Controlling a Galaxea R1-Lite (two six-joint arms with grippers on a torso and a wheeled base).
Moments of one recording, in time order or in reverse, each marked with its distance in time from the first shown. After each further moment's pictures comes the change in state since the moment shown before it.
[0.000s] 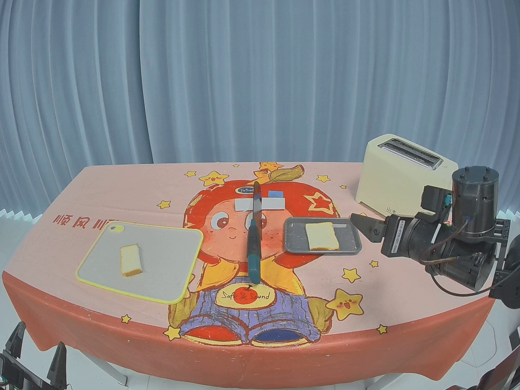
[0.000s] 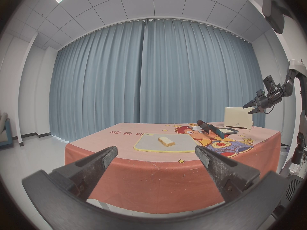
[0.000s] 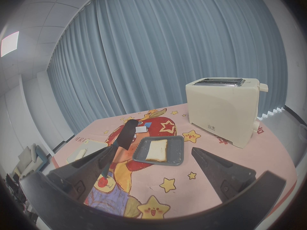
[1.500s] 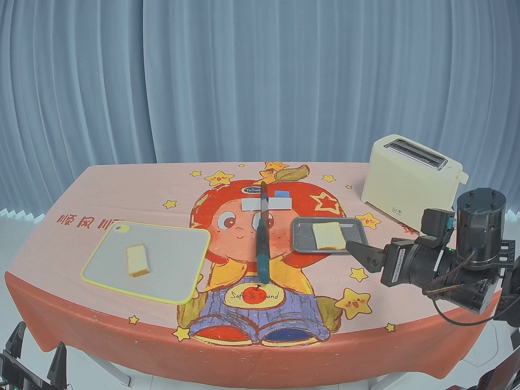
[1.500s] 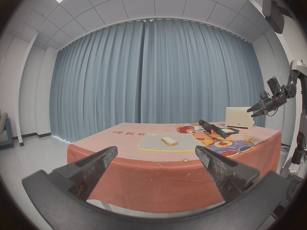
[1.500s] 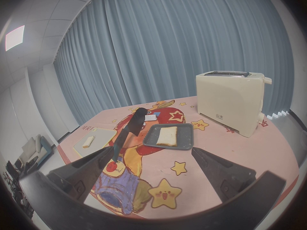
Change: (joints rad) left arm 0.001 0.000 0.000 0.000 -0.001 0.000; right arm 0.086 -0.050 0.089 -0.001 -0.009 -0.004
